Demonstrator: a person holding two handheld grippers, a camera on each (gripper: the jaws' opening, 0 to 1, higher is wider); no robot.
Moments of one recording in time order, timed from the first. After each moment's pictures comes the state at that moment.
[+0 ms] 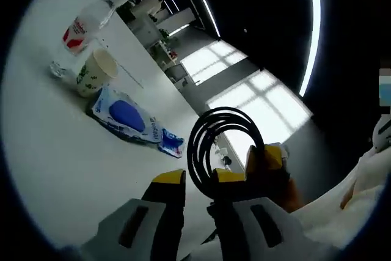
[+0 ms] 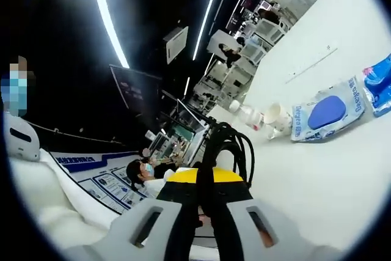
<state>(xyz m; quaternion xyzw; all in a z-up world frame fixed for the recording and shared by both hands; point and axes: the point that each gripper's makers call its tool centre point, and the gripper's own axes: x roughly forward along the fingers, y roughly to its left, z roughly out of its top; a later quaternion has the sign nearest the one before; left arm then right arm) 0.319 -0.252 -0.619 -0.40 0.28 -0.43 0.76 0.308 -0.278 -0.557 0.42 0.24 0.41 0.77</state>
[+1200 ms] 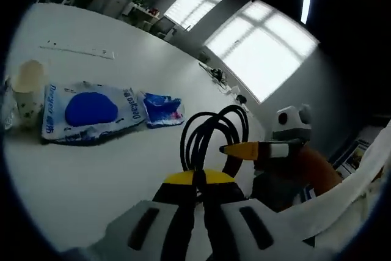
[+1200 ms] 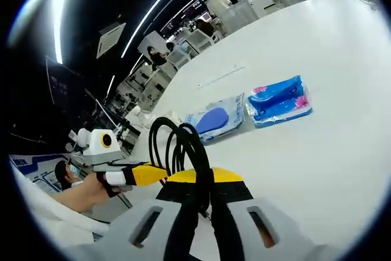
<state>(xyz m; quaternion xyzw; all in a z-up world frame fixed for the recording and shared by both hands) 0.323 -0.356 -0.653 -0.15 0.40 -0.53 0.73 0.311 -0.418 -0.648 0.30 0.34 0.16 0.88</state>
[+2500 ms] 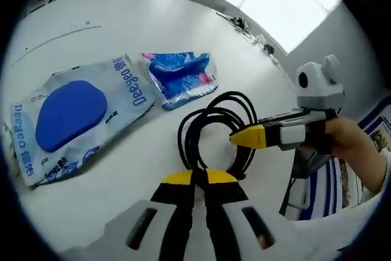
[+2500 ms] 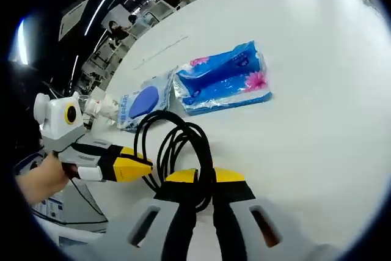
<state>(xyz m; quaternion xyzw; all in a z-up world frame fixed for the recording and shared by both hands) 0.359 -0.404 -0.744 -0.01 0.51 -0.48 0.71 0.343 -0.475 -0.752 0.25 0.47 0.08 0.85</state>
